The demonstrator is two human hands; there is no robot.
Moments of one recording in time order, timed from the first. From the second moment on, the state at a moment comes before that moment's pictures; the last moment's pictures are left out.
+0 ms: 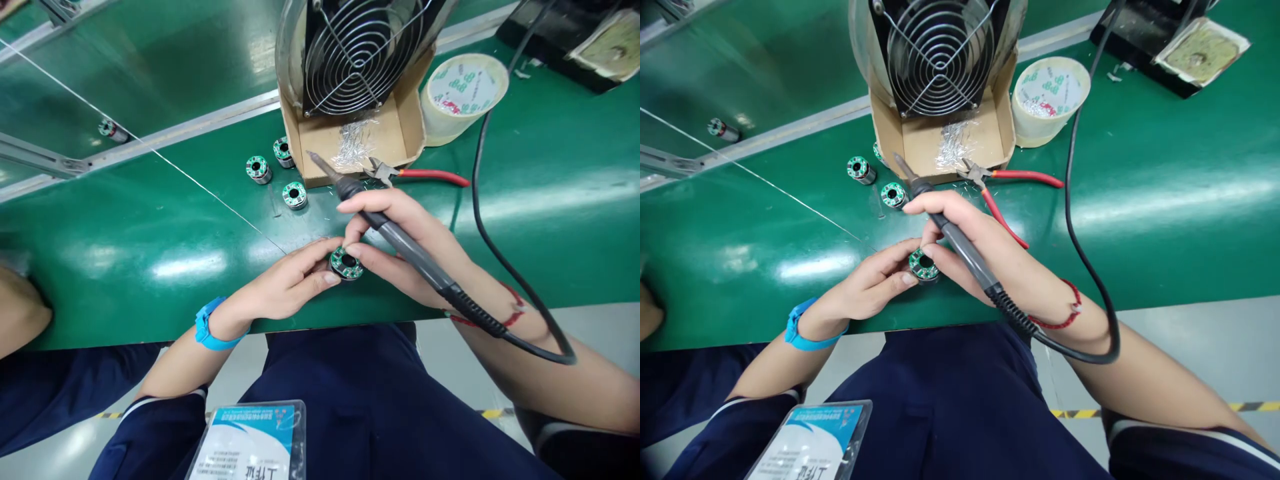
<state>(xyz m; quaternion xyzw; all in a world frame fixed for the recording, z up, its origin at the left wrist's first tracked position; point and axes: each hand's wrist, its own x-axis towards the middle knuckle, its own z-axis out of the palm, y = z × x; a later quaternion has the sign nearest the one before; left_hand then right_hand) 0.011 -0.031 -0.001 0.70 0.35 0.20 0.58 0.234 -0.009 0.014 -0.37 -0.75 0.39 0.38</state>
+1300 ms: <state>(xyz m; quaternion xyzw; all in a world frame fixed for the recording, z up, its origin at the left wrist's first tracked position) 0.034 -0.015 -0.018 0.57 0.42 0.35 0.61 0.204 -0.026 -0.005 -0.45 -0.78 0.24 0.37</state>
